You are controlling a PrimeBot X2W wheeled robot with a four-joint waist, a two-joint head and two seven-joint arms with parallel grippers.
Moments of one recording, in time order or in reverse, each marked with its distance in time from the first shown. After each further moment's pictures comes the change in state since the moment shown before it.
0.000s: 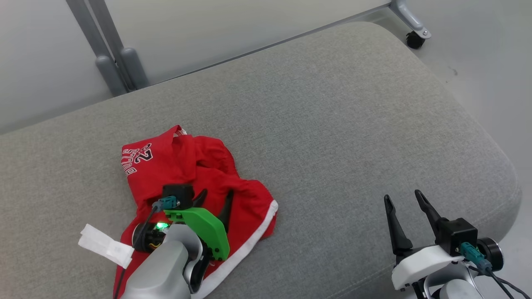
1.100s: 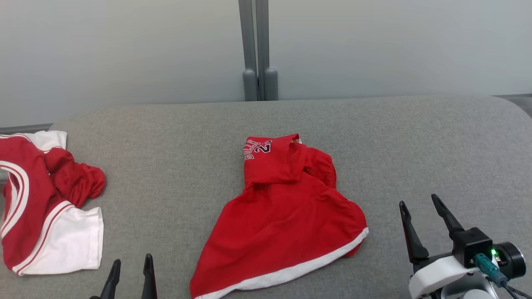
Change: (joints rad) left arm 0.784 0.033 0.661 -0.852 0.405 -0.005 -0.087; right arm 0.067 -0.057 -0.019 -0.092 -0.058 0.000 0.000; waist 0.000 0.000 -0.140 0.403
